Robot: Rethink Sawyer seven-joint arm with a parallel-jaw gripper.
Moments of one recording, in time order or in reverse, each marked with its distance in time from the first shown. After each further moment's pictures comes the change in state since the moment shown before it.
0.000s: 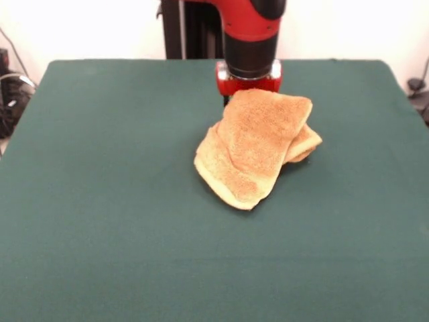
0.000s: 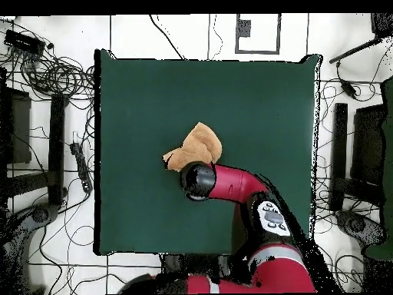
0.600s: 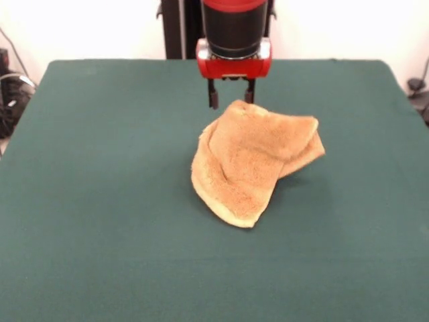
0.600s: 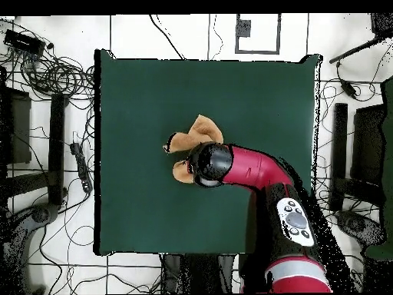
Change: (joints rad) arm -0.036 -0.087 0.017 -0.104 0.006 0.196 0.000
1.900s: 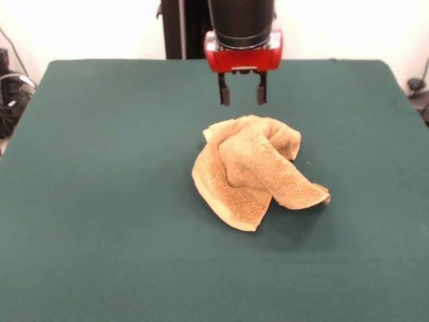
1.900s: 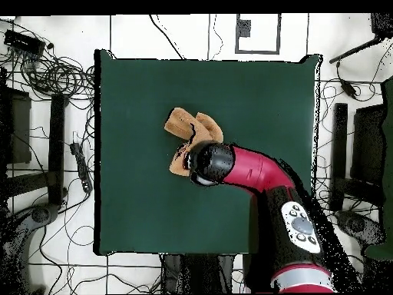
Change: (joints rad) arm -0.033 -0.040 0.045 0.078 0.045 -0.069 0.029
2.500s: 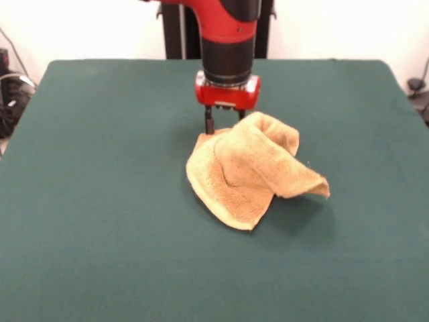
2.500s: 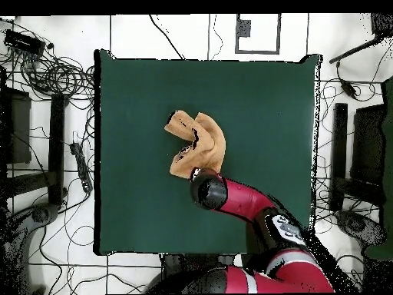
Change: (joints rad) arm -0.013 0.171 -0.050 0.140 0.003 -0.500 0.097
